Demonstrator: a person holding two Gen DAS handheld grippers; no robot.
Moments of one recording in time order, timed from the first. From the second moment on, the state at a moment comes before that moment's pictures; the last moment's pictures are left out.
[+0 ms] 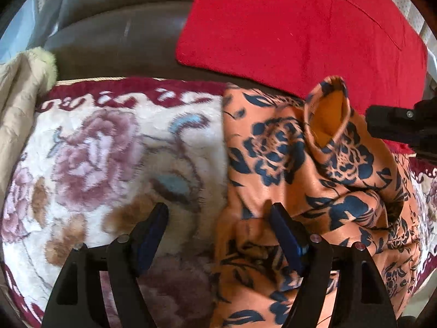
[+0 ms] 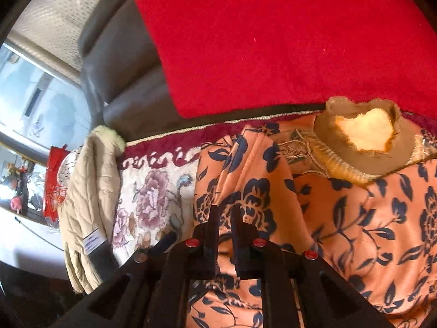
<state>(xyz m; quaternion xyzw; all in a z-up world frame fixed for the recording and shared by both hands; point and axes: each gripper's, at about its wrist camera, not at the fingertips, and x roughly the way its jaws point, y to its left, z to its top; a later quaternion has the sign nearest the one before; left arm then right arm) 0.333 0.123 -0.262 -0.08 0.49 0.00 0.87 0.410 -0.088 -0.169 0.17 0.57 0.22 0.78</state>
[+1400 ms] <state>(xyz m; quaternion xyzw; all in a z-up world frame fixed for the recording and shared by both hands) 0.326 0.171 -0.236 -0.16 0.43 -0.02 0.89 0.375 -0.162 -0.224 0.25 0.50 0.13 0.82</state>
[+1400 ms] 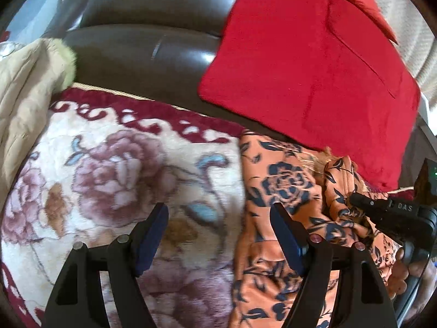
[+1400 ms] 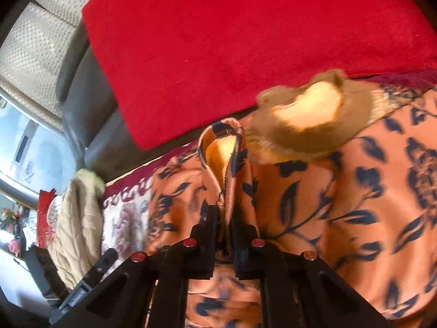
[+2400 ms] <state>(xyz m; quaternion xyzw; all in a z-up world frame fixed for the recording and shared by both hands) 0.339 0.112 -0.245 -0.09 0.43 -0.06 0.90 0.287 -0.400 -0.201 0.40 0.38 0.02 0.83</state>
